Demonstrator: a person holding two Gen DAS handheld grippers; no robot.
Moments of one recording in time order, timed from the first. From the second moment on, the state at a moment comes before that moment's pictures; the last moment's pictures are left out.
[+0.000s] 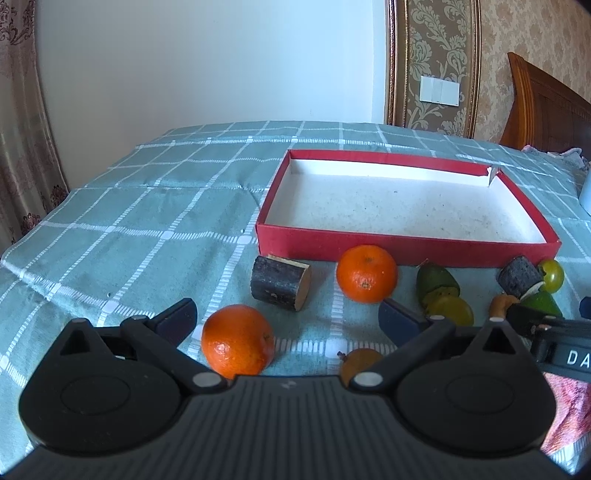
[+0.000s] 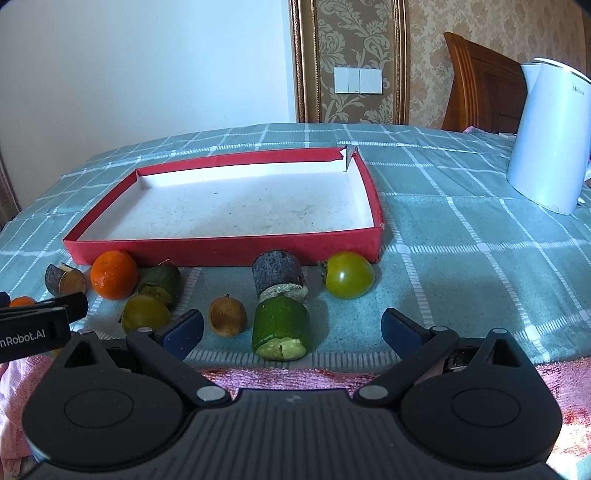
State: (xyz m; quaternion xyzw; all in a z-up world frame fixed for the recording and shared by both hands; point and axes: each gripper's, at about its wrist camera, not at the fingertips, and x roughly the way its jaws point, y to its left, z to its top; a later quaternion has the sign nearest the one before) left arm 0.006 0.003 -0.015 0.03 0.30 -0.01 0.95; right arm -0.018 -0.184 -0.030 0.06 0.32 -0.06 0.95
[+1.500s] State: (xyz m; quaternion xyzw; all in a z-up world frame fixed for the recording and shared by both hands) left arm 0.002 0.004 -0.025 0.05 0.29 0.00 0.96; right arm -0.029 -0.220 -0.029 0.05 0.31 -0.06 0.95
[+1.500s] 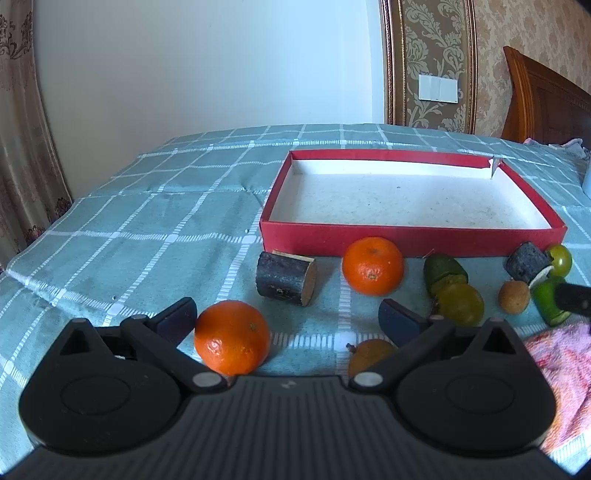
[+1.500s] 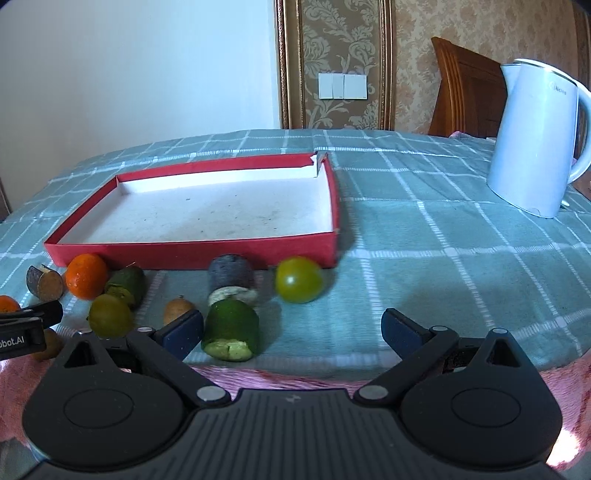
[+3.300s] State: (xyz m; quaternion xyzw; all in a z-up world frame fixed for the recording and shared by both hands) left arm -0.004 0.067 -0.030 0.00 0.31 -0.02 0.95; right arm -0.025 -0.197 -0.044 0.04 0.29 0.02 0.96
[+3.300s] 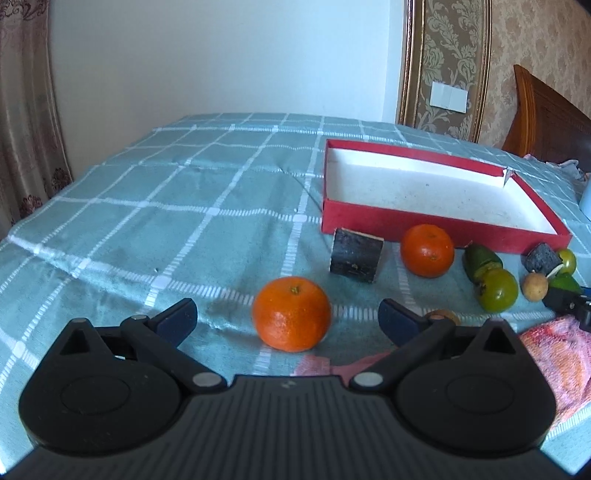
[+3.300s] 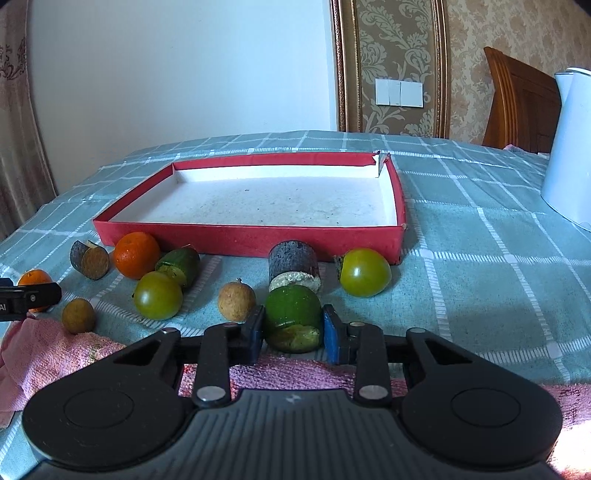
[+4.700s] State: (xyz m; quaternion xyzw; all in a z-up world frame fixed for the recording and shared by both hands) left arm 0.013 0.068 -0.032 -0.04 0.28 -0.05 0.96; right arm 0.009 -0.205 0.000 0.00 0.24 -0.01 0.97
